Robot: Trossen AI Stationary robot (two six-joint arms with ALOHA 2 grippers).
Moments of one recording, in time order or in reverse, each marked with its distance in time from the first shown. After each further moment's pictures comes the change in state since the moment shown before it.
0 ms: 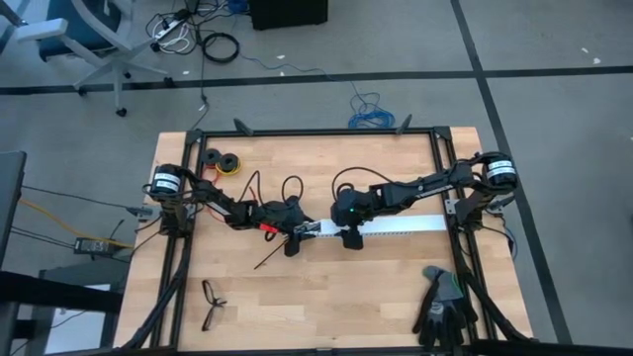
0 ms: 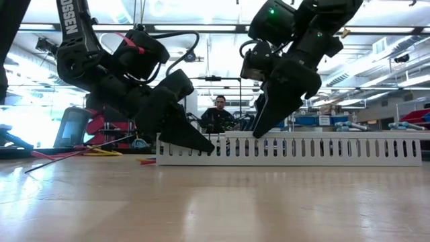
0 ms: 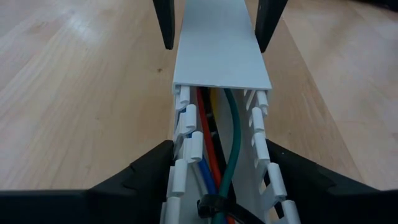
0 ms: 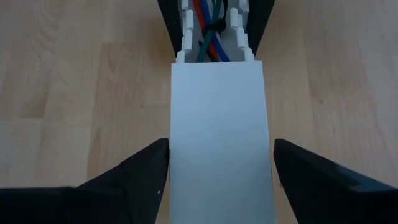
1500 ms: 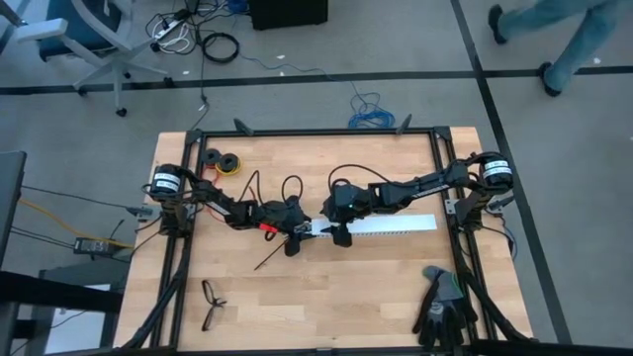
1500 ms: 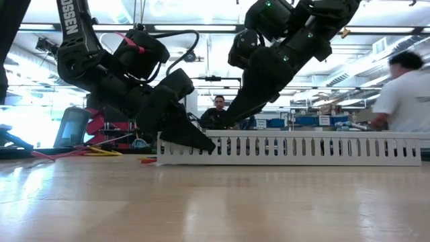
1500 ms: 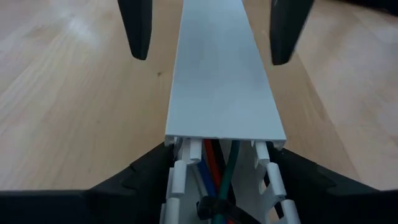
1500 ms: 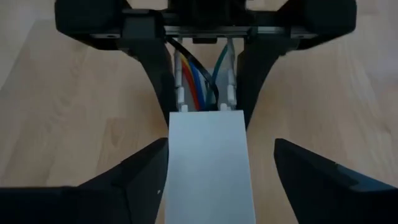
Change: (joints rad) left arm 0.002 0.000 0.002 0.009 0.003 0.000; right arm -0.012 0.028 0.003 0.231 0.000 -0.005
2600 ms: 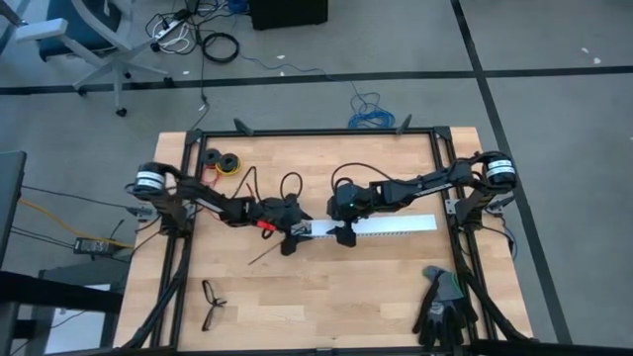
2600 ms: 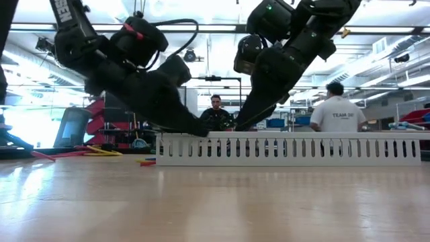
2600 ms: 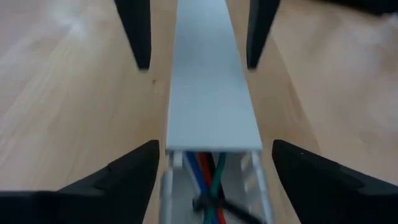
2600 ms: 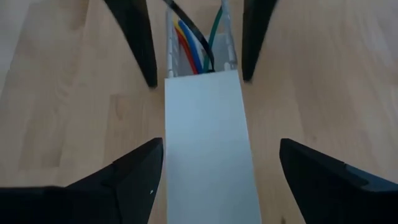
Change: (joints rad) left arm 0.000 -0.113 0.003 -0.140 0.030 0.020; right arm -0.014 -0.024 -0.002 -0.107 -0.032 0.072
